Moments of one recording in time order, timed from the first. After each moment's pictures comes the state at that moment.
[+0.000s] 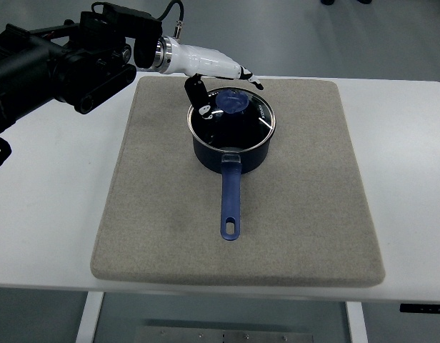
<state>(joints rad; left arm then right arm) -1.47 0.17 0.09 -0.53 1.41 -0.28 -0.61 0.02 0.00 -0.06 0.21 -0.01 -0.14 0.16</state>
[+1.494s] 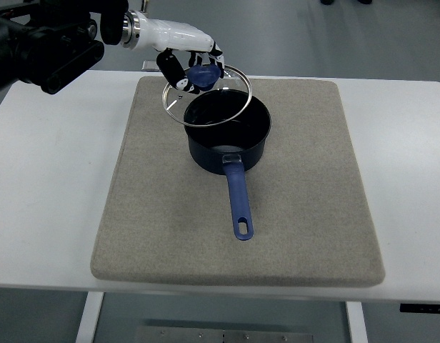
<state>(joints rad) -1.51 0.29 0.09 -0.53 1.40 -0.29 -0.61 0.02 0.00 -0.06 0.21 -0.01 -0.14 0.16</state>
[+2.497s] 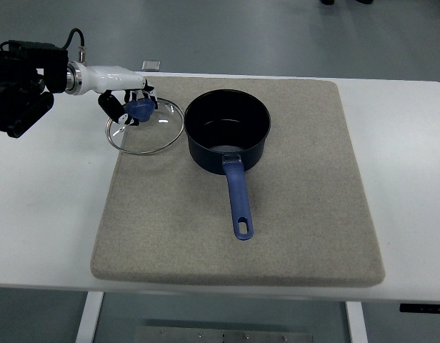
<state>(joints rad) -1.28 0.35 0.12 -0.39 1.40 -0.20 -0.61 0.02 0.00 -0.06 0.21 -0.01 -0.14 0.16</state>
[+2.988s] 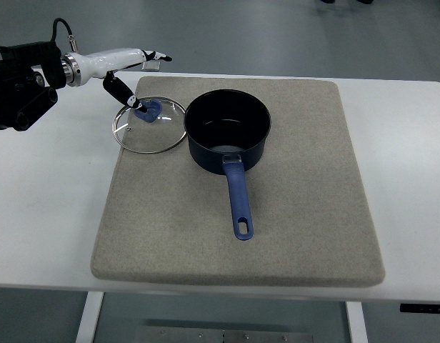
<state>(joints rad) -1.25 0.35 0.10 -0.37 1.01 -0.12 -0.61 0.02 0.00 -0.06 0.21 -0.01 -0.14 0.16</state>
